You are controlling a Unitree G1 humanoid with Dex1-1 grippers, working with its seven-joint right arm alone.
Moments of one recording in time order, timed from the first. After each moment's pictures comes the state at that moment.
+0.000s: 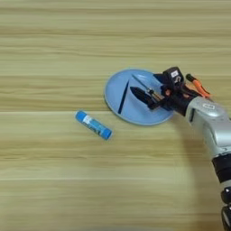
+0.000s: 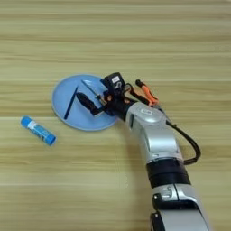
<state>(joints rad) -0.38 -0.33 -0.02 0.30 0.20 0.31 0.64</state>
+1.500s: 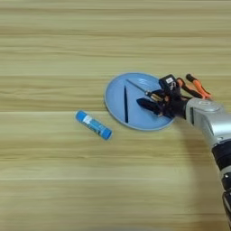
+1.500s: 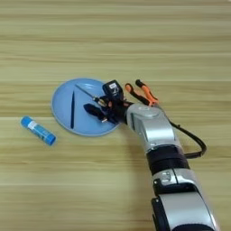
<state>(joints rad) -0.46 -0.36 0.03 0.48 0.12 0.44 0.67</state>
